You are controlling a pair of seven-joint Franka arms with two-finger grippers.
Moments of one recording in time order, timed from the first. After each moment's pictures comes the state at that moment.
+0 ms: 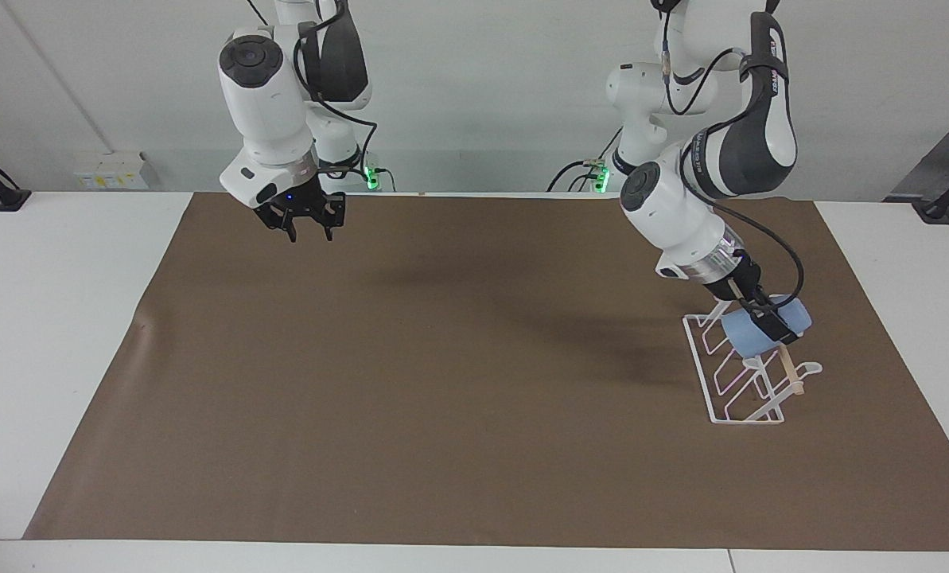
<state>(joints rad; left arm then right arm) -0.19 0.21 -0.13 -1.81 1.07 1.89 0.82 -0.23 -0.12 0.39 -1.93 -0.02 1.72 0.06</state>
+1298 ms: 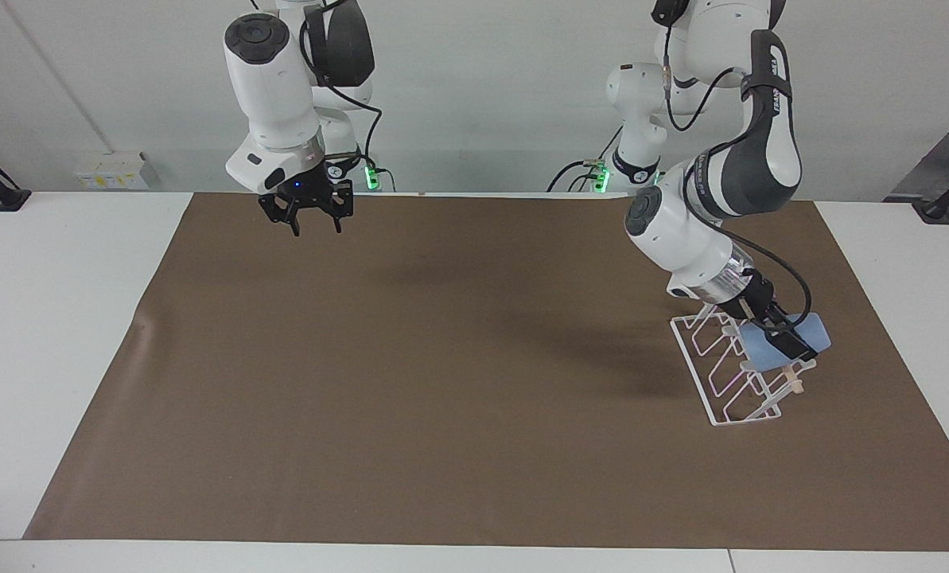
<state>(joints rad) -0.18 0.29 -0.12 -1.73 1.15 1.87 0.79 -0.22 -0.13 0.40 -1.89 0.05 1.73 -0.04</state>
